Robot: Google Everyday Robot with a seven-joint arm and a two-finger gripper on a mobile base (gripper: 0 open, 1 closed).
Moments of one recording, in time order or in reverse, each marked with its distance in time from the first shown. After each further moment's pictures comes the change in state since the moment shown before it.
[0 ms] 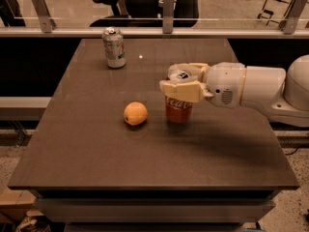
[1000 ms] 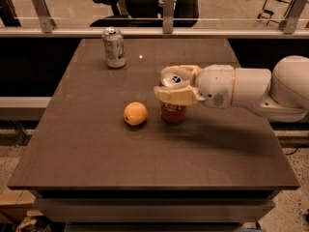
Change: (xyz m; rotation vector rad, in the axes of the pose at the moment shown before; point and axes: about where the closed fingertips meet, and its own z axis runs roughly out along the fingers) arm 0.014 -0.003 0.018 -0.068 0.003 -0.123
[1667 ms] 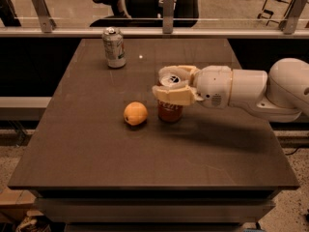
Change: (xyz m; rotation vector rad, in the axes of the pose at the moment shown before) arm 0.004 -0.001 0.007 -0.028 -0.025 0.004
